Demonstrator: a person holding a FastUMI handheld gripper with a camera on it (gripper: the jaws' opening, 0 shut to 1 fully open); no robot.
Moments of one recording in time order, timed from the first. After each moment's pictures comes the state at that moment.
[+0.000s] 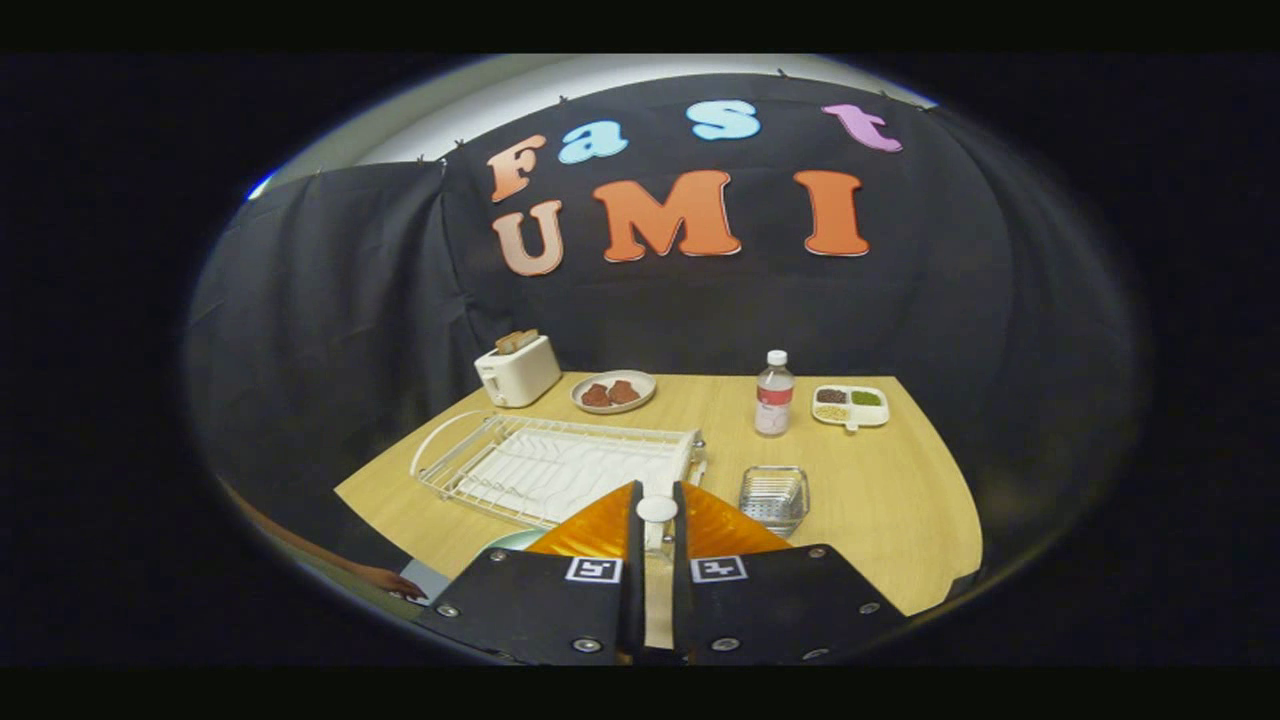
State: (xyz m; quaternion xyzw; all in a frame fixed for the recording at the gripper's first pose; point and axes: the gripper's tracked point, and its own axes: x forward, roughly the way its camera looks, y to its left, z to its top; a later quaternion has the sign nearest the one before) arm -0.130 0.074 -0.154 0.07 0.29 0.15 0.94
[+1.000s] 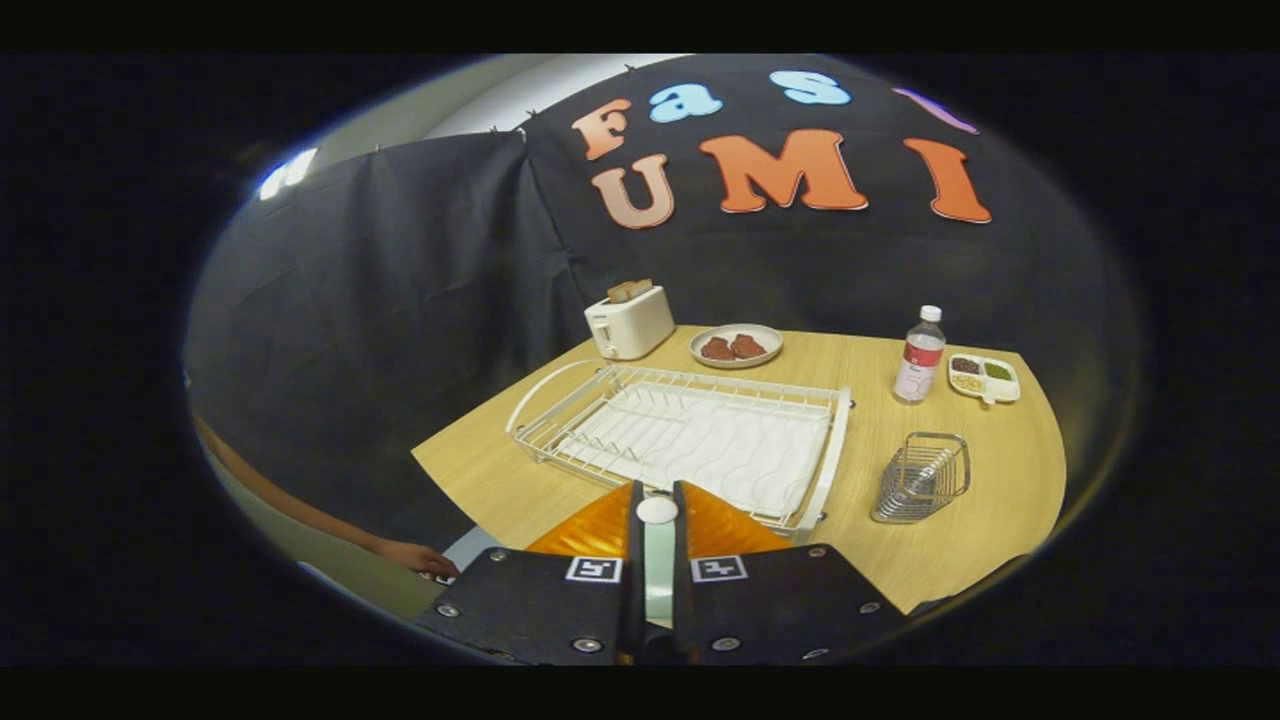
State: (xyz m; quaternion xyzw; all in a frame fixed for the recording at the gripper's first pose) arm -0.163 0.178 -0.182 0.06 0.34 0.30 0.89
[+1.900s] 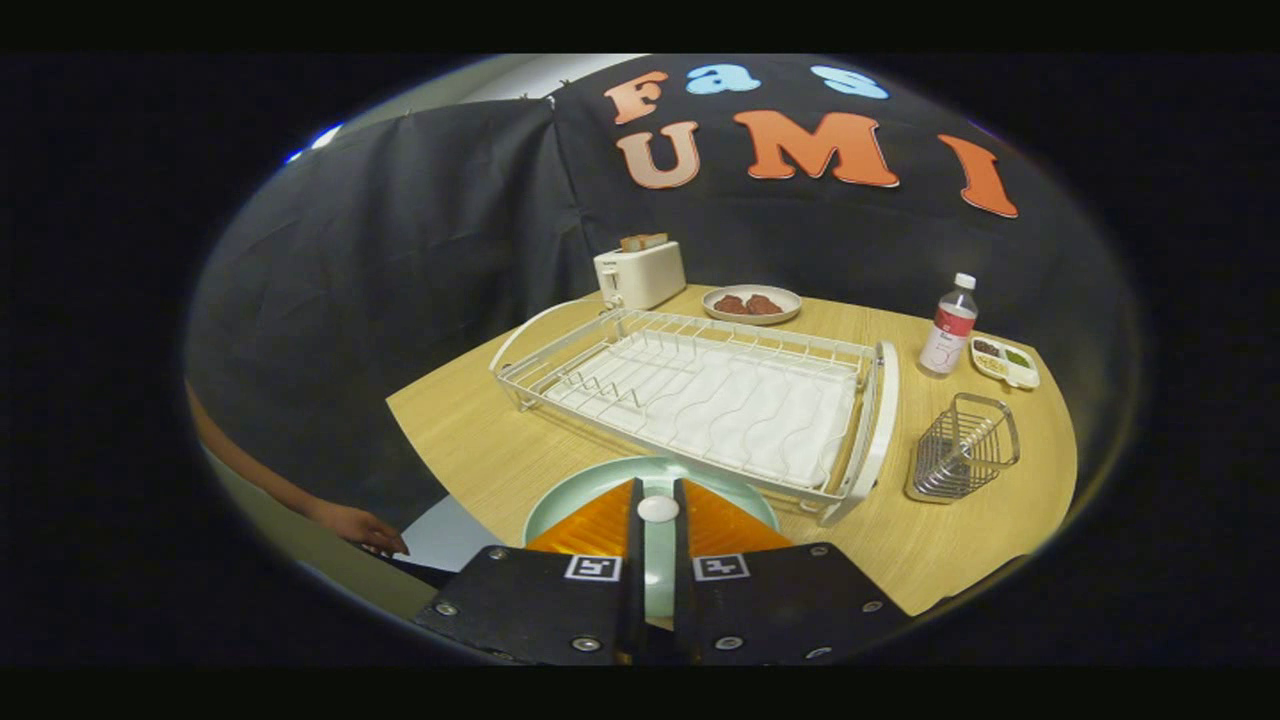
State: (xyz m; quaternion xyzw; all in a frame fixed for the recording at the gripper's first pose) arm -0.186 0.191 -0.255 0.02 0.37 0.30 0.88
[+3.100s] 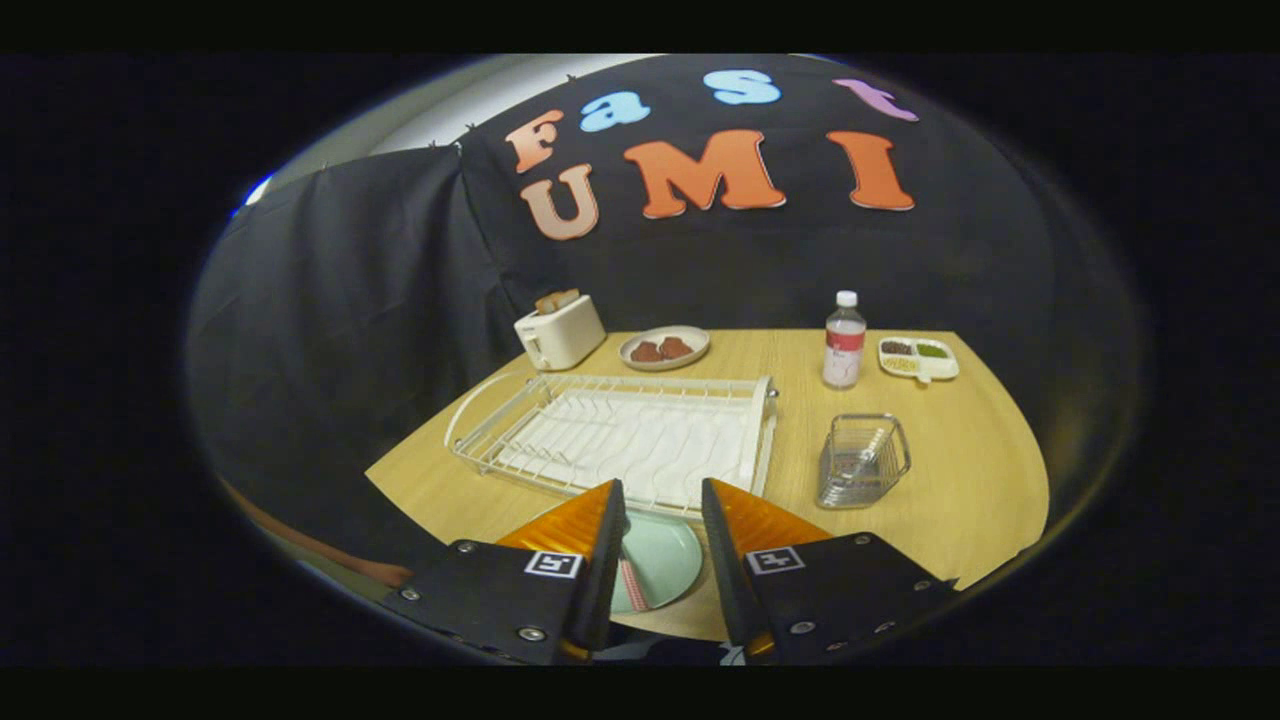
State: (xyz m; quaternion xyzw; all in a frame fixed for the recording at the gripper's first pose) arm -0.126 0.118 -0.170 0.09 0.31 0.19 0.93
